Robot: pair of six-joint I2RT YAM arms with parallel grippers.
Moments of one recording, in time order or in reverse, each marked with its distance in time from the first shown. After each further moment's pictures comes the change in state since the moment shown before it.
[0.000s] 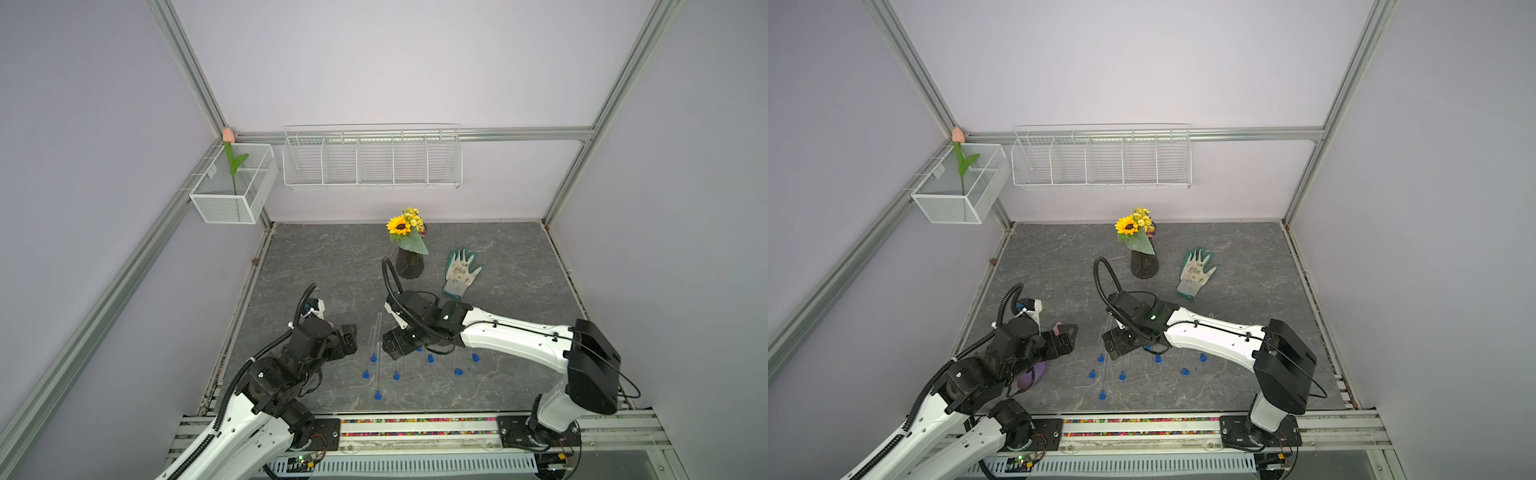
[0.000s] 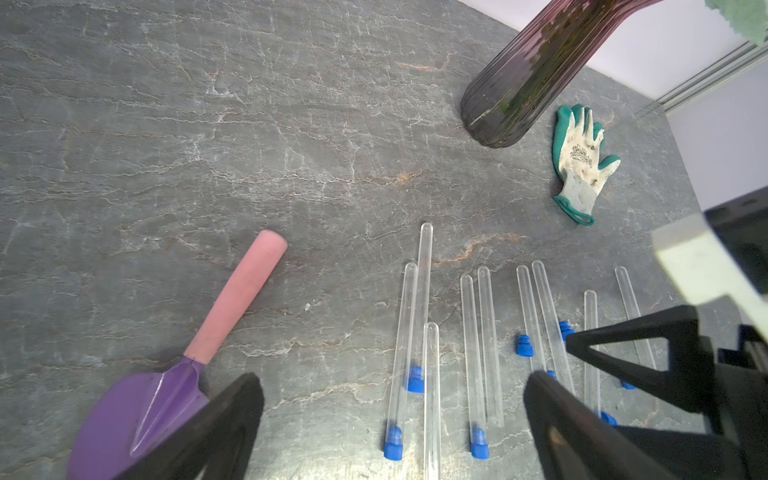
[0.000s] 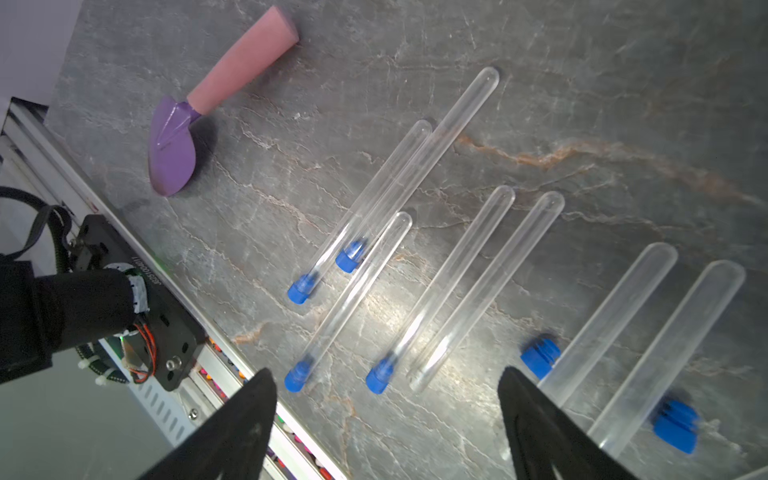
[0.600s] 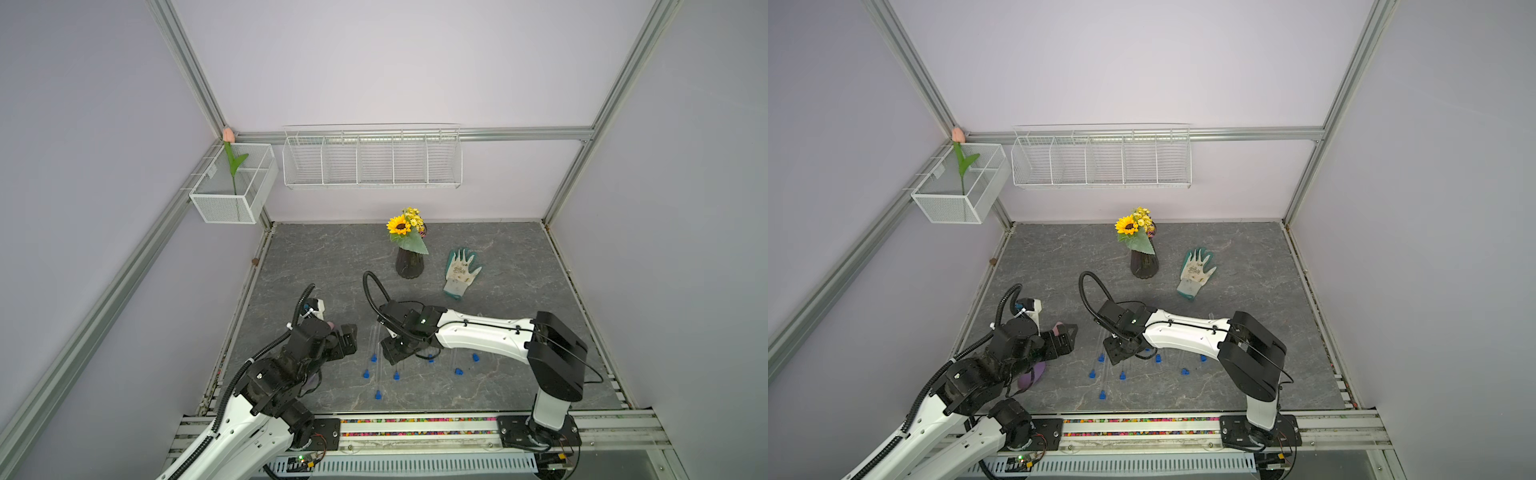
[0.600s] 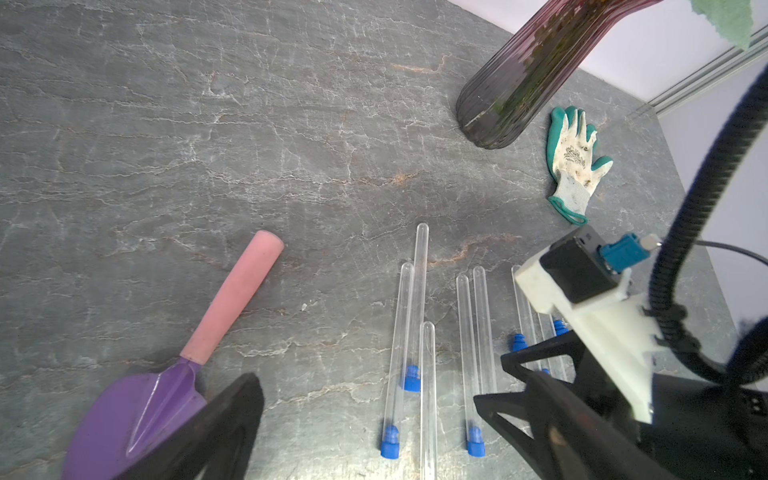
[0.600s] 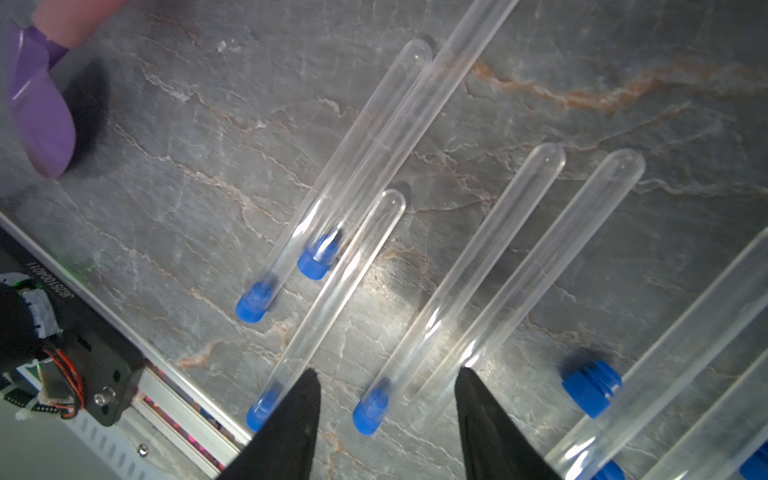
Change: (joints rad) left arm 0.000 -0.007 0.000 0.000 0.009 0.000; right arm 0.026 0.156 0.053 -0.033 0.018 0.045
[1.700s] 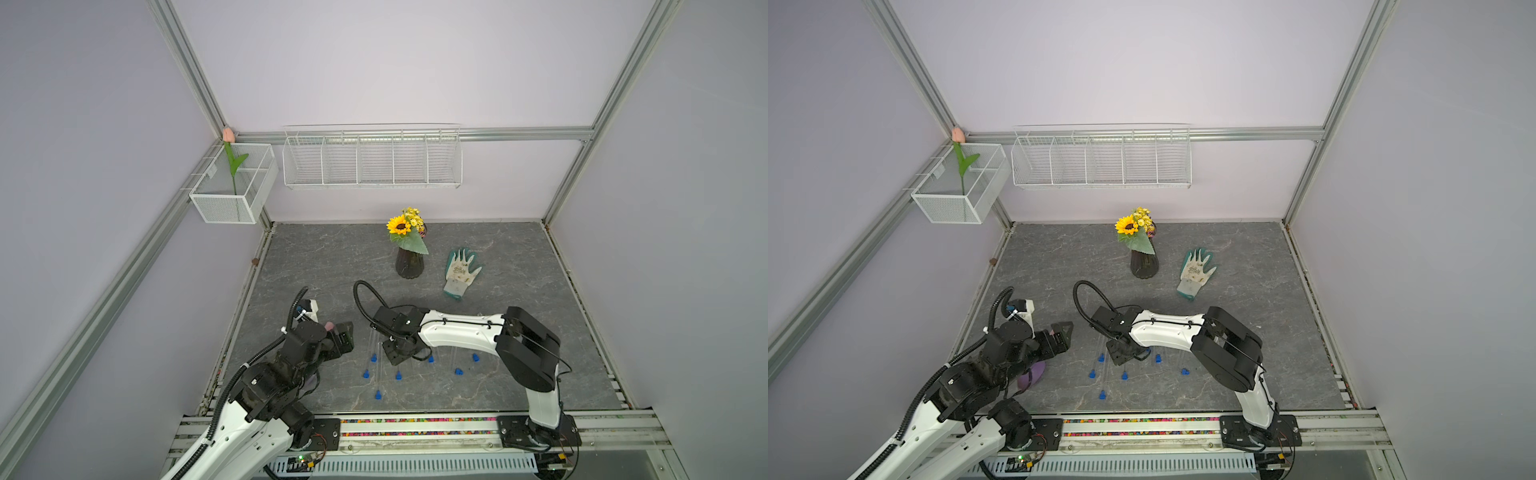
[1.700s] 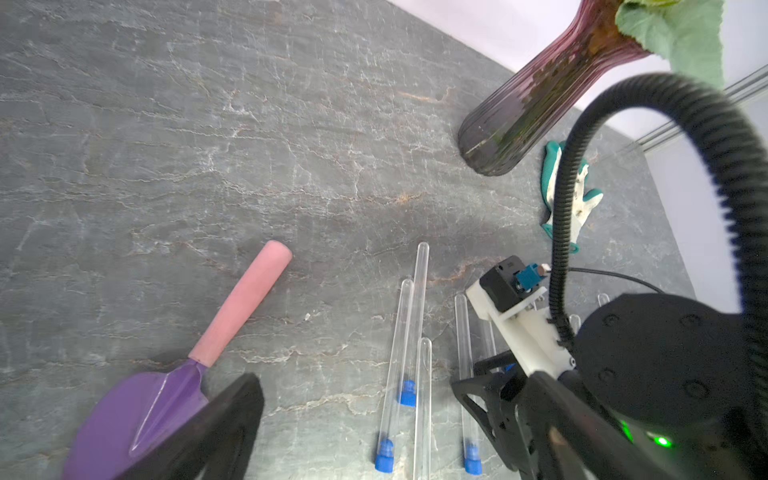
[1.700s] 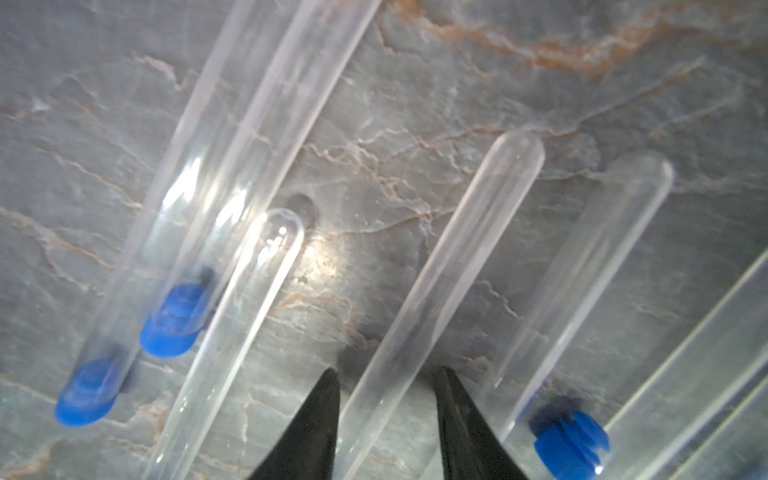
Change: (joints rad) left arm 0.000 -0.063 -0.008 0.000 -0.054 -0.051; right arm 0.001 0.145 0.062 -0.078 0.119 0.006
